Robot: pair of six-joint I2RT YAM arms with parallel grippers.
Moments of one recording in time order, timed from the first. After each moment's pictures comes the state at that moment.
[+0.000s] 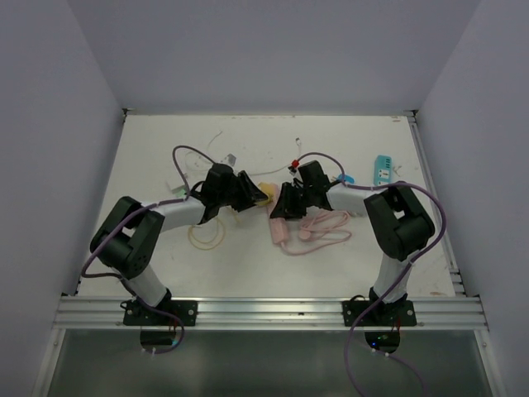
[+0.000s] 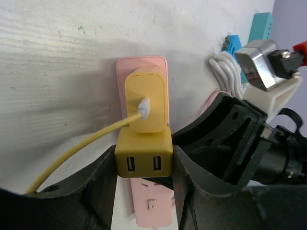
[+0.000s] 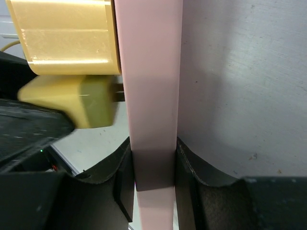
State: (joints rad) left arm -0.53 1.69 0.81 0.25 0.22 -0.98; right arm 0.50 1.86 0.99 -0.10 -0.45 0.63
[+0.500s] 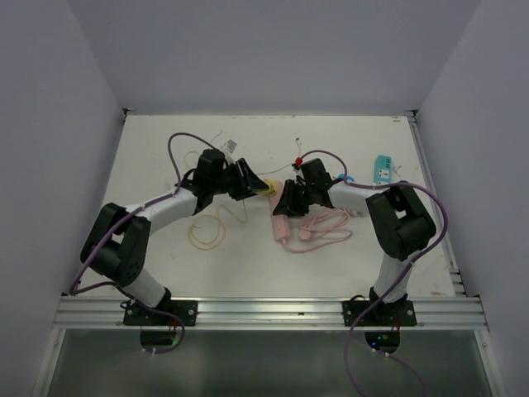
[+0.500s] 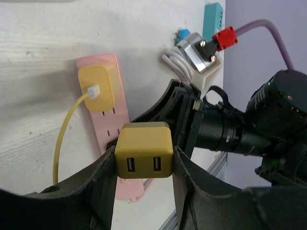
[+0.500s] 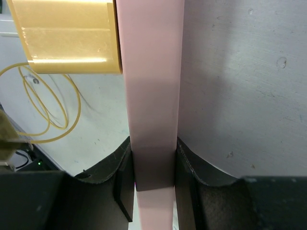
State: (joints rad) left arm -0.45 1.60 0.91 0.15 0.40 -0.91; right arm 0.48 1.86 1.00 -0.13 -0.40 0.64
